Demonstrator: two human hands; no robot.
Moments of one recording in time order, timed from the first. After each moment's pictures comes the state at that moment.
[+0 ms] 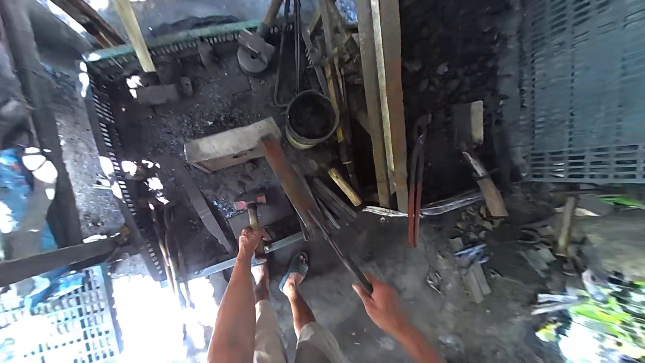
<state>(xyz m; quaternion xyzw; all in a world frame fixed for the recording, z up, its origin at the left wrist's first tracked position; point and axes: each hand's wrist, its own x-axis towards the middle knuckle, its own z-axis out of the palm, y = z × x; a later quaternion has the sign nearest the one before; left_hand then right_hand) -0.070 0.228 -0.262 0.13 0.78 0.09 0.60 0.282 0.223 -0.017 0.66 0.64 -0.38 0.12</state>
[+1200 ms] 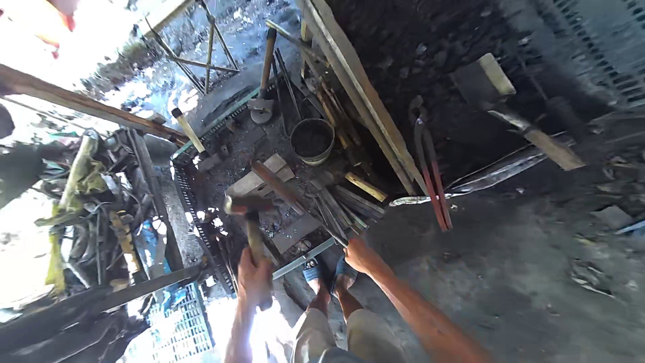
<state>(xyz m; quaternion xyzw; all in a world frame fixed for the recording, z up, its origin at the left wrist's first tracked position) -0.063 0.205 0.071 0.27 0.79 0.32 0.46 0.228 0.287 -0.084 0.61 0.61 -0.45 0.21</state>
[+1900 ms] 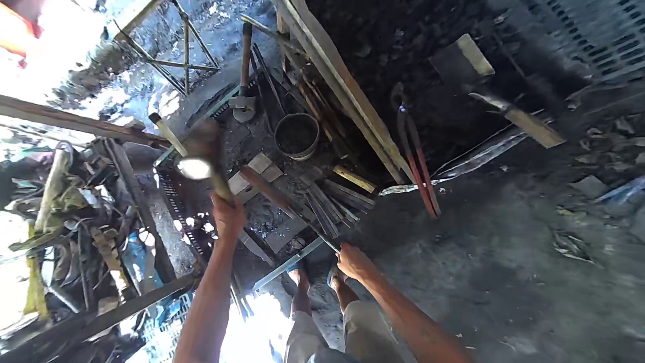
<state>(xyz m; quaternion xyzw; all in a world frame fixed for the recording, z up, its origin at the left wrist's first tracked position) -0.106 0.367 0.039 0.51 0.83 0.22 0.10 0.231 0.255 -0.101 0.65 0.57 -0.46 0.23</state>
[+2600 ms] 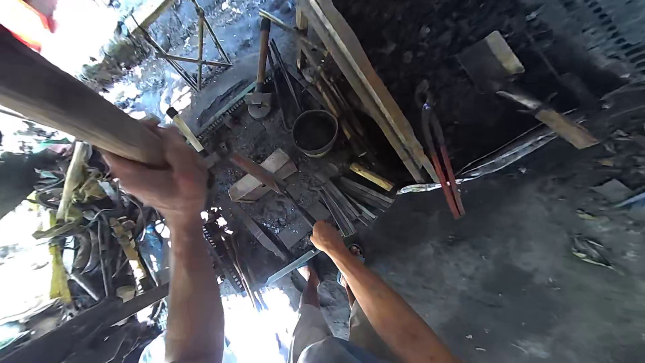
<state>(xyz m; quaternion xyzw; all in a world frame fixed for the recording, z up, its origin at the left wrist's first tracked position) -0.135 0.418 0.236 0.56 0.60 0.57 0.02 0.086 0.313 -0.063 0.66 0.55 -0.47 0.20</state>
